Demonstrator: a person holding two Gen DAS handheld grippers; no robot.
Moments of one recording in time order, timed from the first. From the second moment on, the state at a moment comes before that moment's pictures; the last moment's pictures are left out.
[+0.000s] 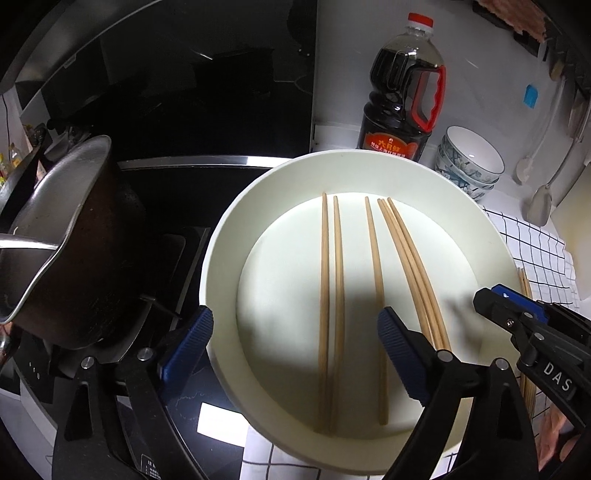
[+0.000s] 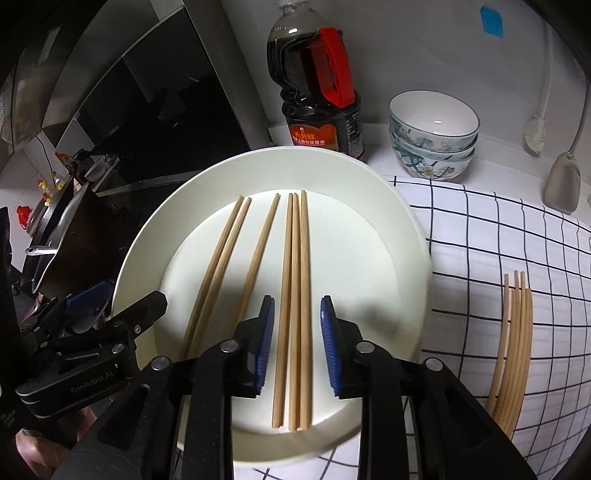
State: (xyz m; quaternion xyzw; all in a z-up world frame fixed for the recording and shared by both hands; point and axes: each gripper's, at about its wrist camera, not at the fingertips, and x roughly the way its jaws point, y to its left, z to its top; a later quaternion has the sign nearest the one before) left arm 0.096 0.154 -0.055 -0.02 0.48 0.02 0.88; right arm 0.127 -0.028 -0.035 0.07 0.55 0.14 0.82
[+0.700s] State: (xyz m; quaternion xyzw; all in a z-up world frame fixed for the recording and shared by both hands) left arm 0.062 0.112 -0.038 -0.02 0.47 0.01 0.88; right arm 0.084 -0.072 -0.012 0.07 0.54 0.14 0.83
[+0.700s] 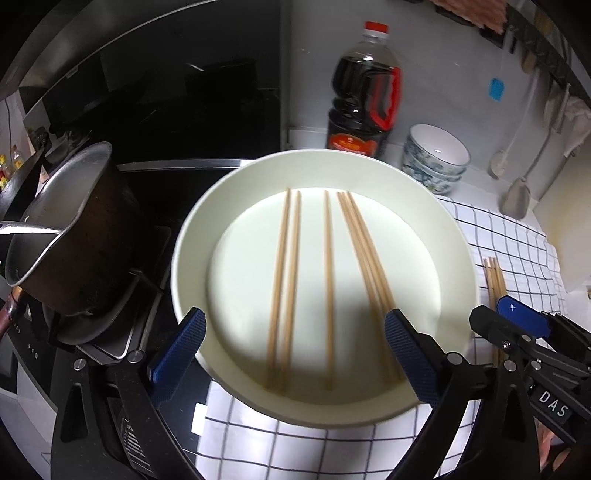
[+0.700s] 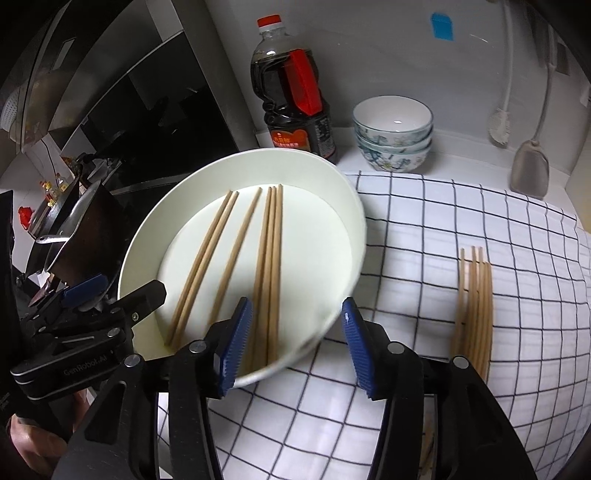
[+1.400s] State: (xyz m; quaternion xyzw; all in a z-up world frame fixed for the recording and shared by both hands) left arm 0.032 0.026 -0.037 0.01 0.47 -0.05 0.88; right arm 0.032 -0.164 -0.009 0.10 0.53 0.06 0.84
